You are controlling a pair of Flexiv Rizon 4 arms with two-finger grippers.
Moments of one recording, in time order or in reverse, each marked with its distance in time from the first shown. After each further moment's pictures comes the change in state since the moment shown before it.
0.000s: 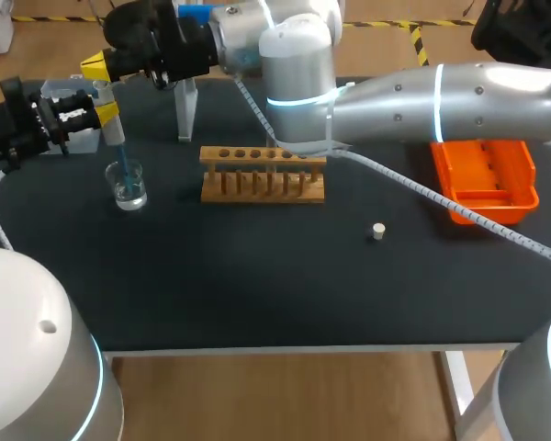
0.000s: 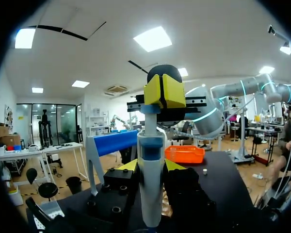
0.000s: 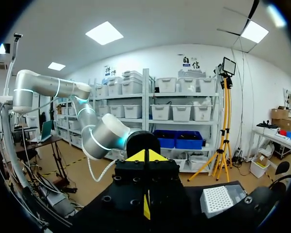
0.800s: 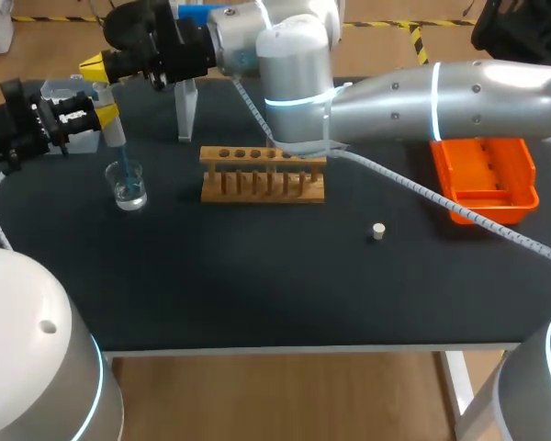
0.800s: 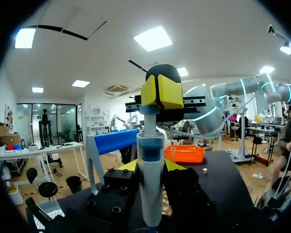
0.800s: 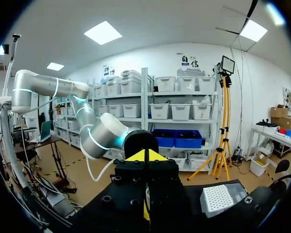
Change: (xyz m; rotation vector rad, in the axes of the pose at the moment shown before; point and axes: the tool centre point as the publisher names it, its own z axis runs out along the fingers) left arm 0.000 0.003 -0.001 -0.001 -0.001 0.000; right arm -0.003 -0.005 0.002 0.008 -0.008 0.009
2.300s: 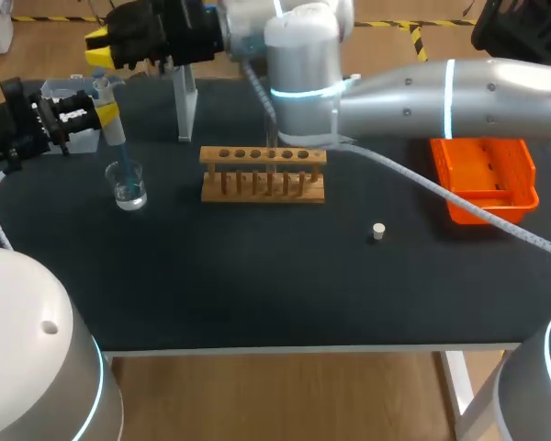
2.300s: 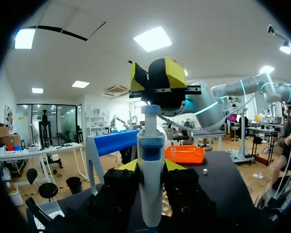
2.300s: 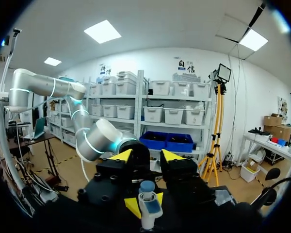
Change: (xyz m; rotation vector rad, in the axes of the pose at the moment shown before) left arm 0.000 -0.002 0.001 0.004 0.001 0.003; right arm -0.006 0.035 -0.026 -0.007 -0.076 -0.063
